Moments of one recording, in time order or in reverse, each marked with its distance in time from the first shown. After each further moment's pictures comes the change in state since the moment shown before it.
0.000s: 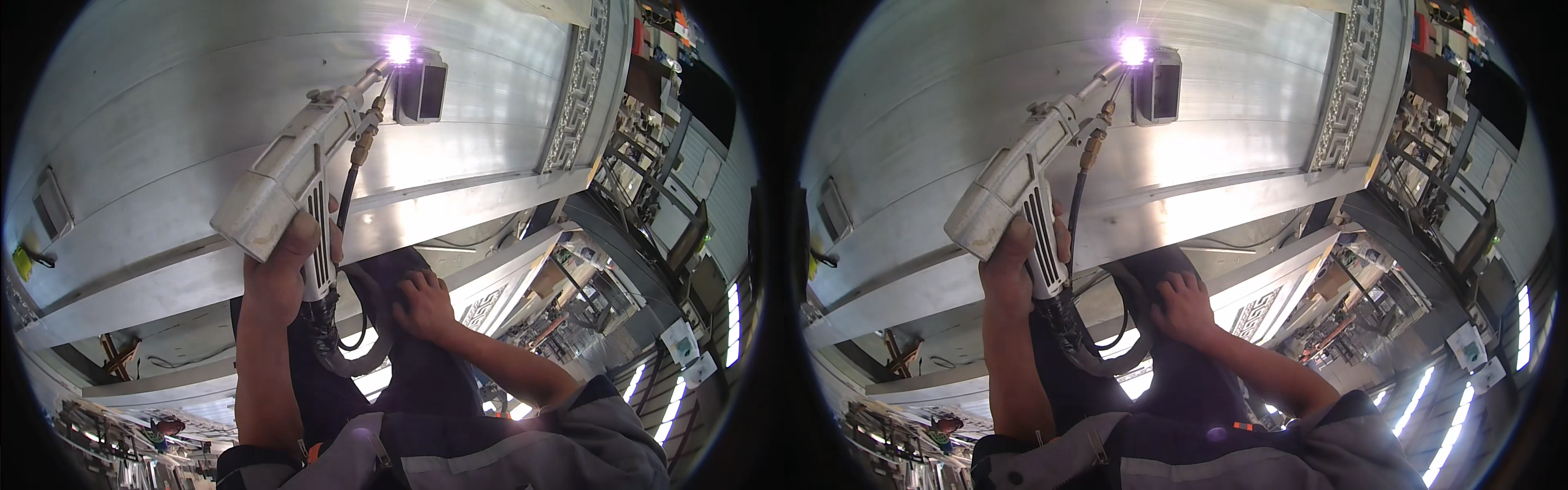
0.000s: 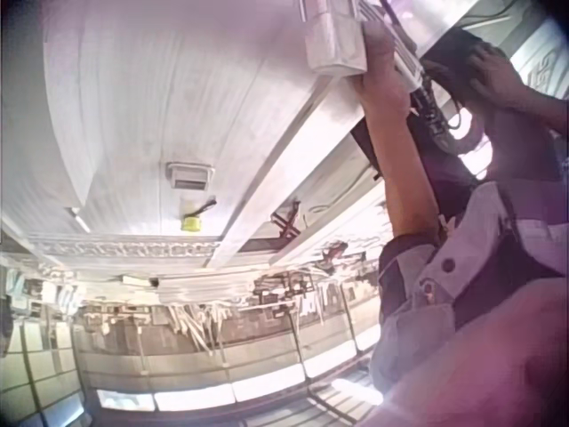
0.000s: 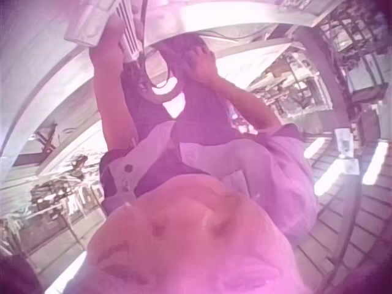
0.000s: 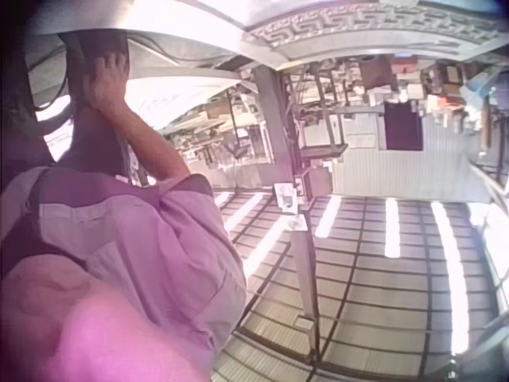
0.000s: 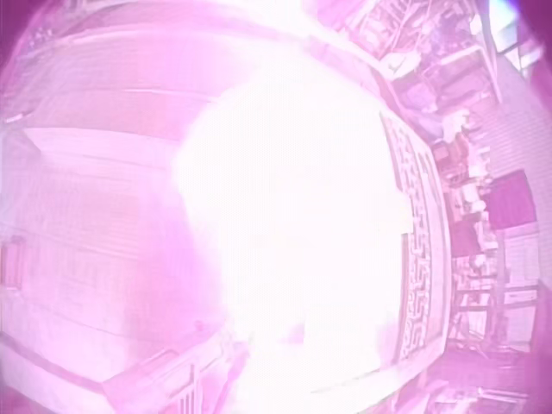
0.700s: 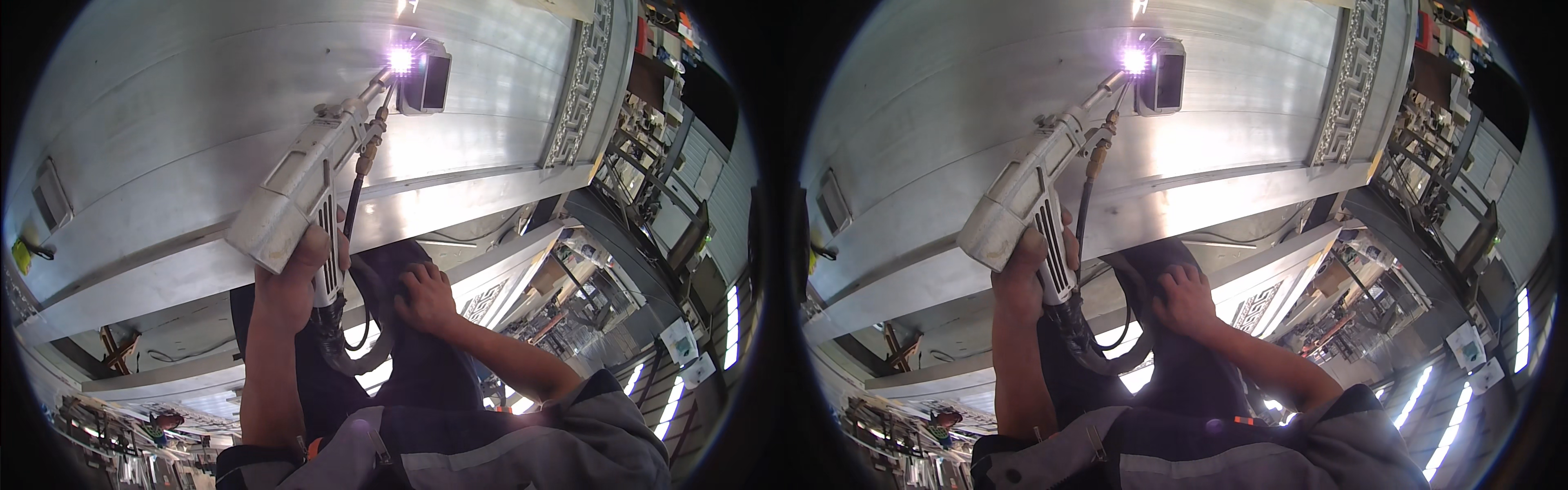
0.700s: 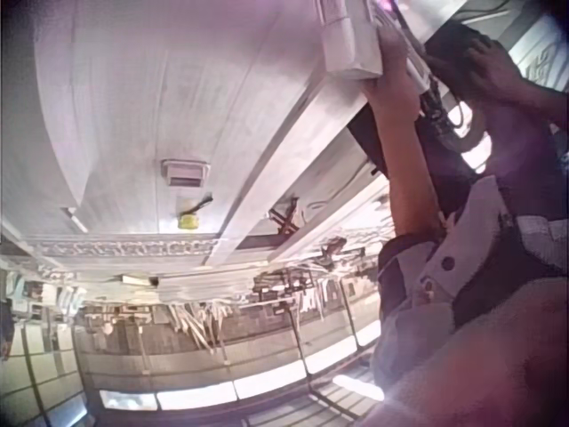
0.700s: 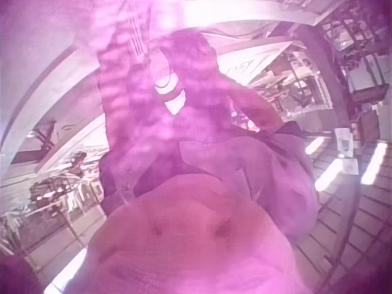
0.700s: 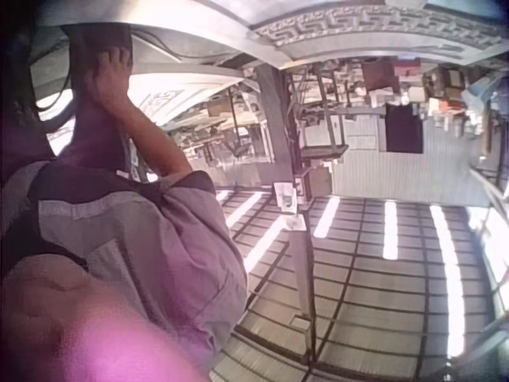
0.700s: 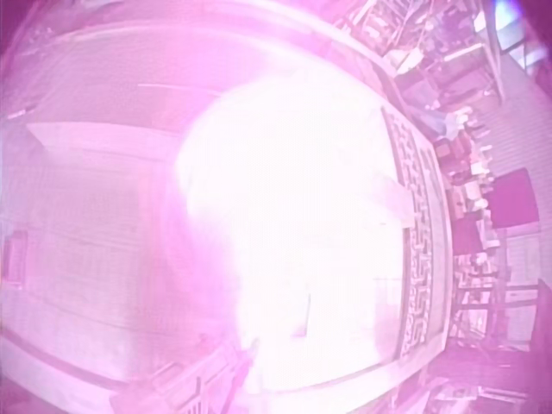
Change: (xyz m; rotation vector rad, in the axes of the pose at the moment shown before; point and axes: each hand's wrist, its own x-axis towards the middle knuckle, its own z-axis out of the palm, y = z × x) left_hand -0.017 -0.013 0.000 0.026 0.022 -0.028; right_hand 0.001 0.000 -0.002 -0.013 0.013 -0.018
